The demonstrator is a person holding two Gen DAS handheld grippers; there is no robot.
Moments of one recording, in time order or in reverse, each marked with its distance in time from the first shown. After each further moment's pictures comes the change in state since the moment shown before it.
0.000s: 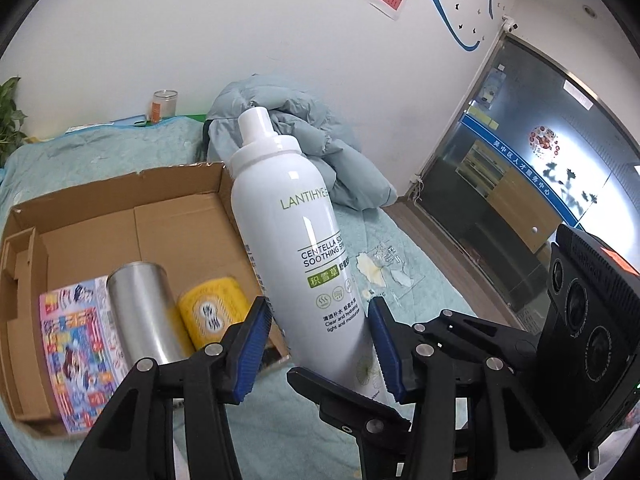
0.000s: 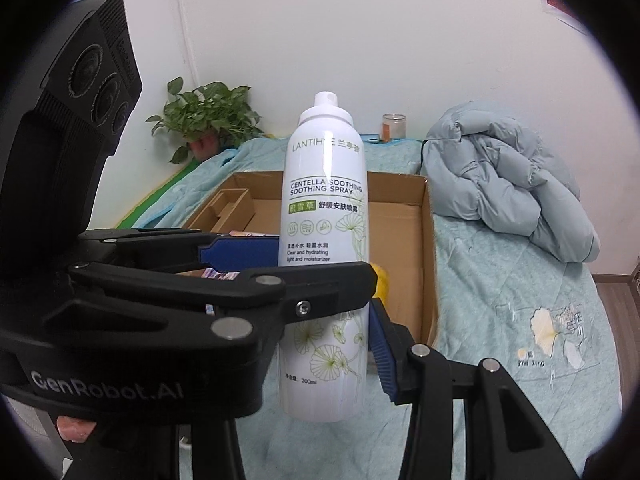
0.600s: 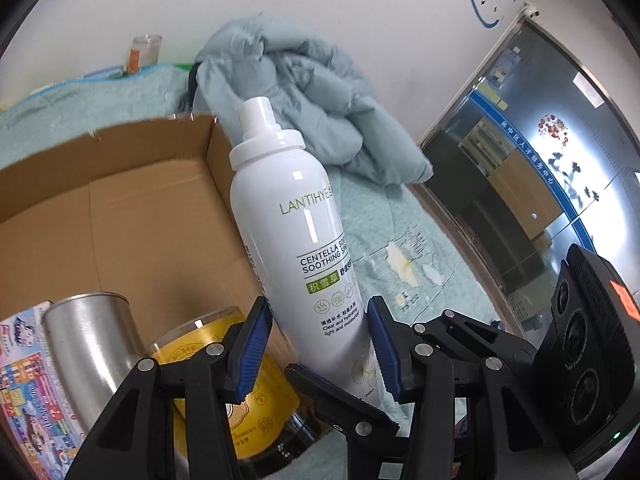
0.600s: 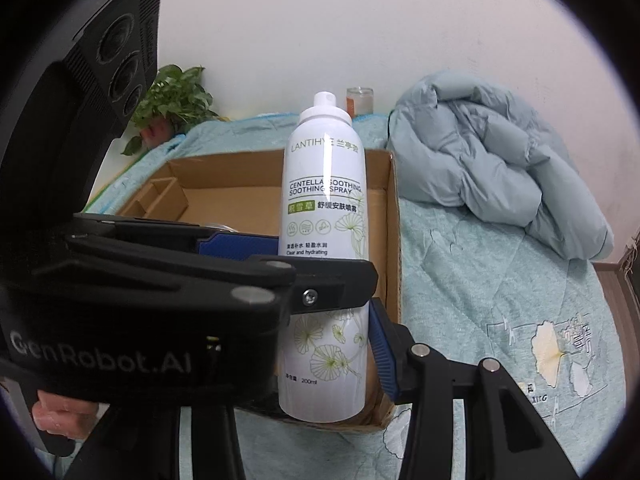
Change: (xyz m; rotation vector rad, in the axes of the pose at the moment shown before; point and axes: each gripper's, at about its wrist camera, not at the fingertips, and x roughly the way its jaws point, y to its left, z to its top) left arm 0.158 0.074 0.039 -0.051 0.164 -0.051; right arm 0.090 -0.053 0.002 0.025 0.058 -0.091
